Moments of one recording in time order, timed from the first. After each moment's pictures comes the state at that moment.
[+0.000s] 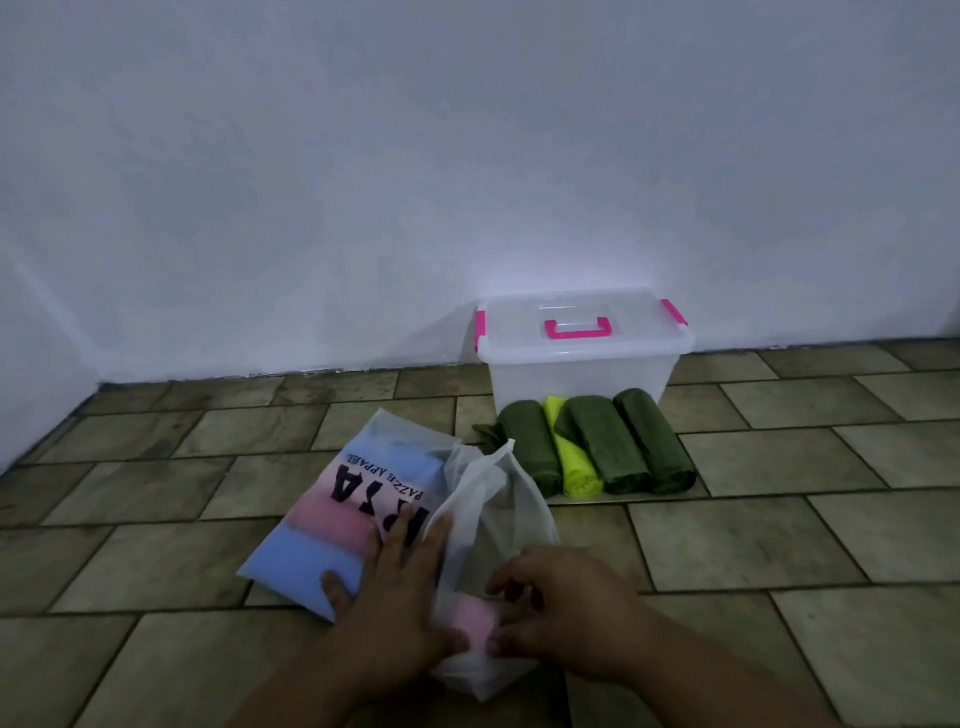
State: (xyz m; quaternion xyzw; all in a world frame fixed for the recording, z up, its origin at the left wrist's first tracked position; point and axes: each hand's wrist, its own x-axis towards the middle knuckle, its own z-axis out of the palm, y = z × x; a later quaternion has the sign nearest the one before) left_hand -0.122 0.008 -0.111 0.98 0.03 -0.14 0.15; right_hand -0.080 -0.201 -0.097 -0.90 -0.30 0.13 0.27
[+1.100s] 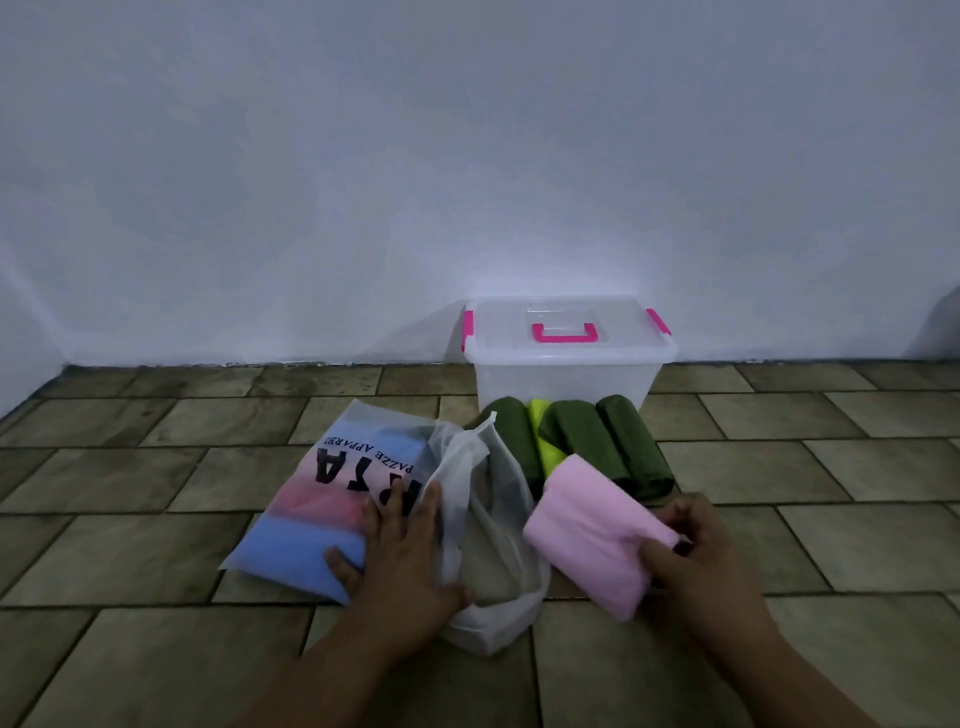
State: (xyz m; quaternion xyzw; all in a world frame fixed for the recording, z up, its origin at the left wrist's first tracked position) left_hand -0.095 -0.017 -0.130 0.98 0.08 -0.04 0.20; right_hand -0.072 -0.294 -0.102 -0.84 0.05 -0.06 0.53
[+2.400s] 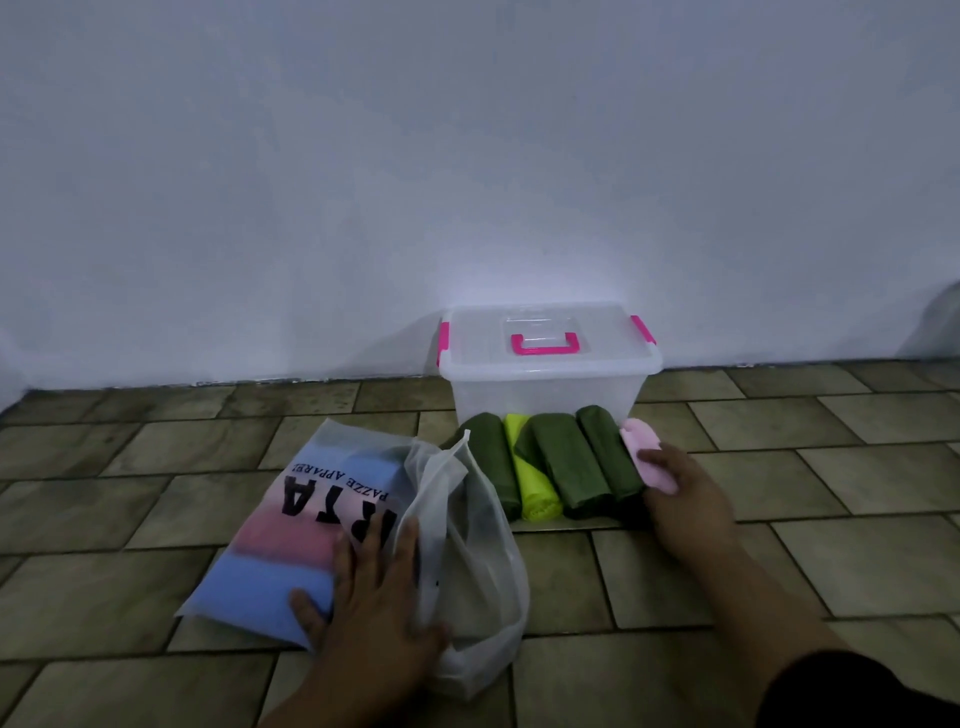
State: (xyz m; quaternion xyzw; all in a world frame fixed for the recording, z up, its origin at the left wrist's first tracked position) left_hand -0.096 -0.028 -0.119 0.97 0.11 -0.13 0.15; right_hand 0.022 -0.321 -0.110 -0.87 0.04 -0.10 0.48
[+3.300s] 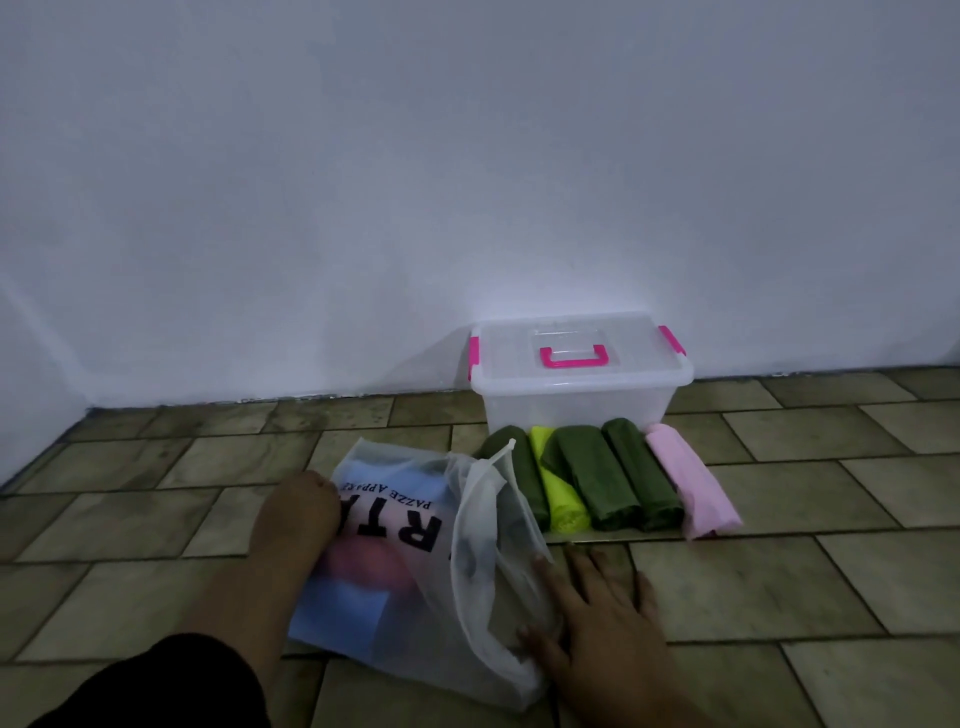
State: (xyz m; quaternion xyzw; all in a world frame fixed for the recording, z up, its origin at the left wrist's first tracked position) left_hand -0.016 0.096 -0.089 0.92 0.29 0.08 0.26; right_hand -0.070 -0.220 -0.144 -0.98 -0.14 0.06 0.13
